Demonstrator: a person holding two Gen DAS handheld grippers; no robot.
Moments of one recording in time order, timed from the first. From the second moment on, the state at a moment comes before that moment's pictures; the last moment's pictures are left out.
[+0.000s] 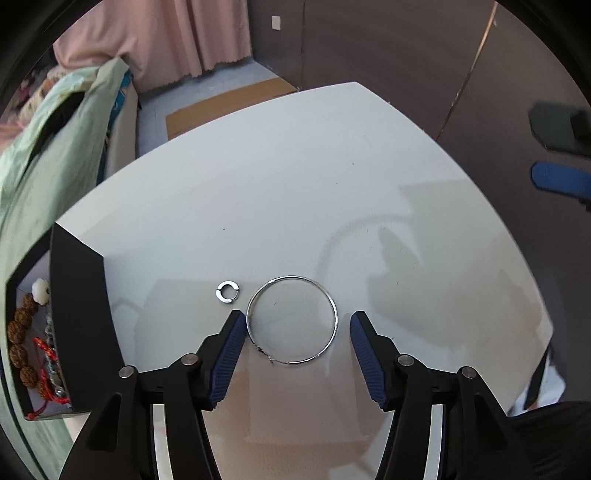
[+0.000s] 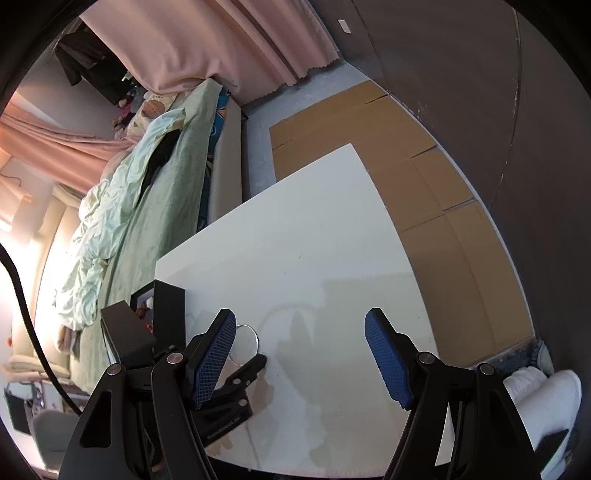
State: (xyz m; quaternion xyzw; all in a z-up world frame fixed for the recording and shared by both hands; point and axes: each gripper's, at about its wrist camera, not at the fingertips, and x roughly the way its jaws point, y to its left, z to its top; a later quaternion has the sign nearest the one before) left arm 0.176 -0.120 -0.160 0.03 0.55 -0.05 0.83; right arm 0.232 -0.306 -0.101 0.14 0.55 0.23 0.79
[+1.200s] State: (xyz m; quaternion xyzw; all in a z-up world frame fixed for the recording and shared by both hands) left arm 0.144 0.036 -0.057 -0.12 0.47 0.00 0.88; right arm 0.216 -0.169 -0.140 -0.02 0.58 0.26 0.77
